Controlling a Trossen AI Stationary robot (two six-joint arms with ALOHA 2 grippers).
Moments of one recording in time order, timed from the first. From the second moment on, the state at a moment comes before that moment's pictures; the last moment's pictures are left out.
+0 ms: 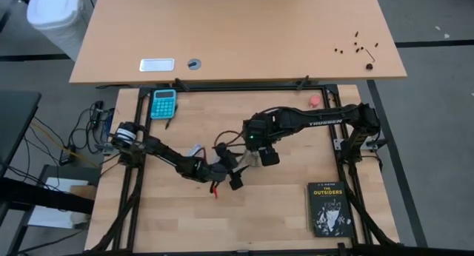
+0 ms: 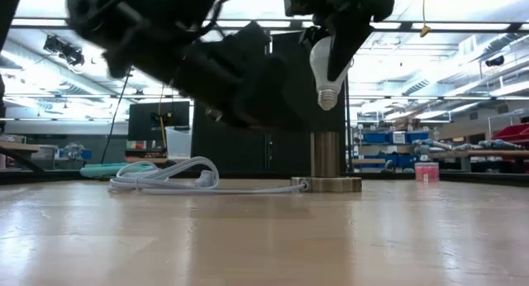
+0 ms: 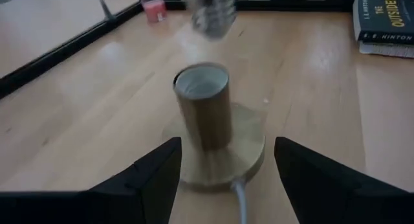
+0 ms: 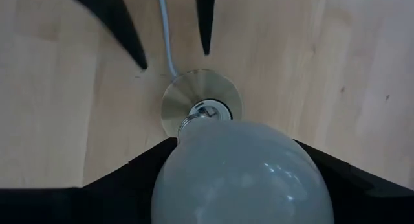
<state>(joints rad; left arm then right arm) -0.27 1.89 0.85 0.59 -0.68 -0.21 0.02 1.77 1.62 -1.14 0.08 -0.18</state>
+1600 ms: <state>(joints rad) -0.11 2.19 0.94 0.98 -0.52 -0.11 -0.06 1.76 1.49 -1.00 0.03 -0.23</state>
